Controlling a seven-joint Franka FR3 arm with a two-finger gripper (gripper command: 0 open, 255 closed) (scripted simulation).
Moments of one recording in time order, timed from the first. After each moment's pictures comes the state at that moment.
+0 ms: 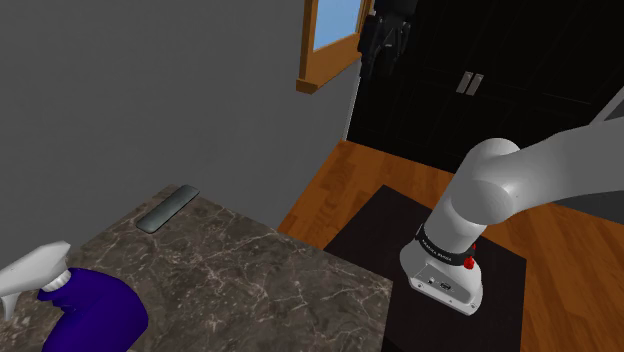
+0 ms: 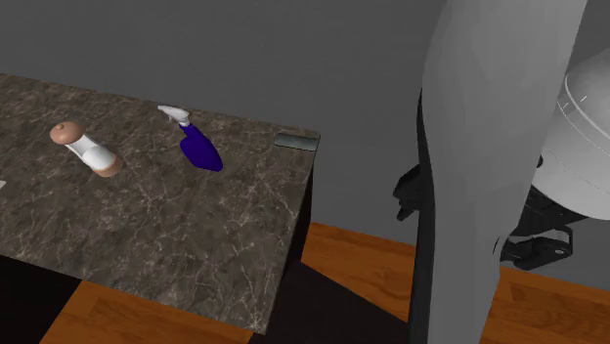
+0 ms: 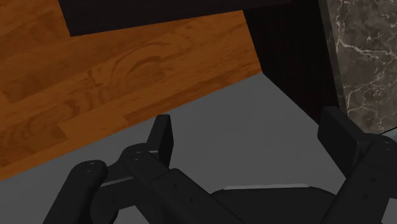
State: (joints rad) arm -0.01 -0.80 0.03 -2.28 0.12 1.44 0.10
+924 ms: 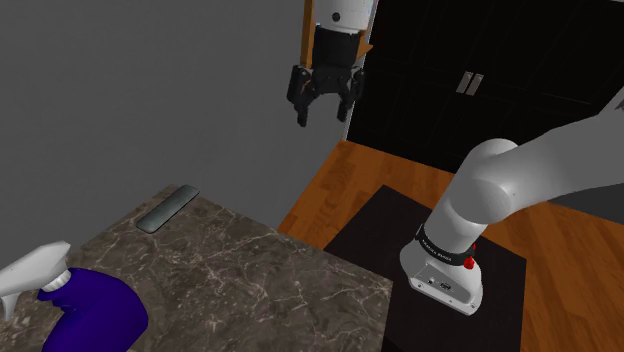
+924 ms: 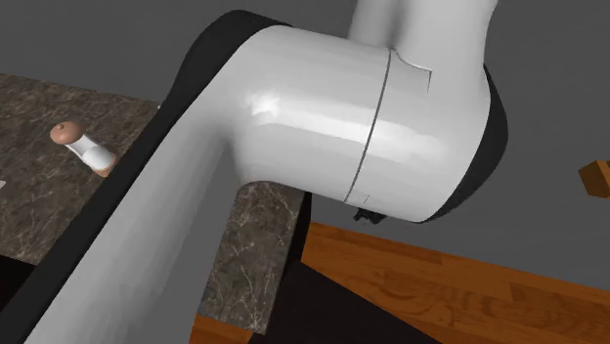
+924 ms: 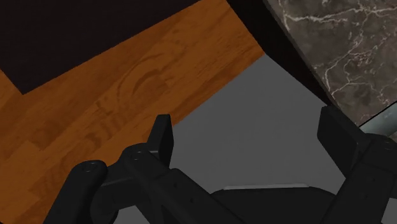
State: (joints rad) arm -0.03 -0.72 0.38 -2.38 0.30 1.70 0.60
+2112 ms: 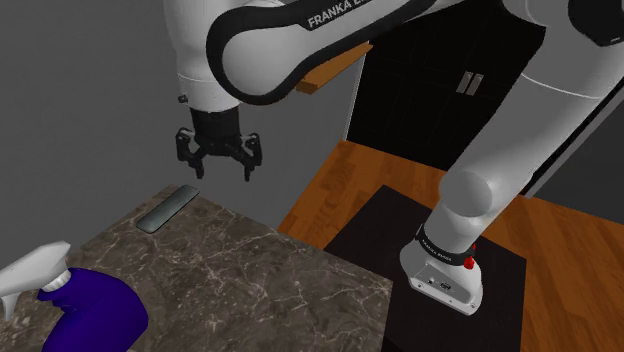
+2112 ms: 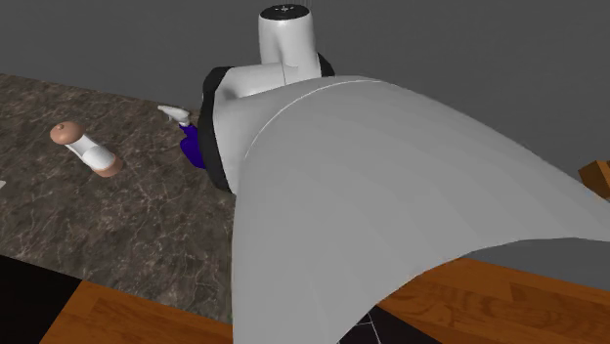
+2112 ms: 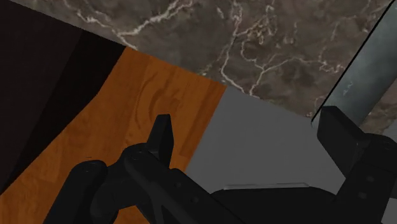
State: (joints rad) arm -0.28 -0.02 0.95 -2.09 0.00 2.09 1.52
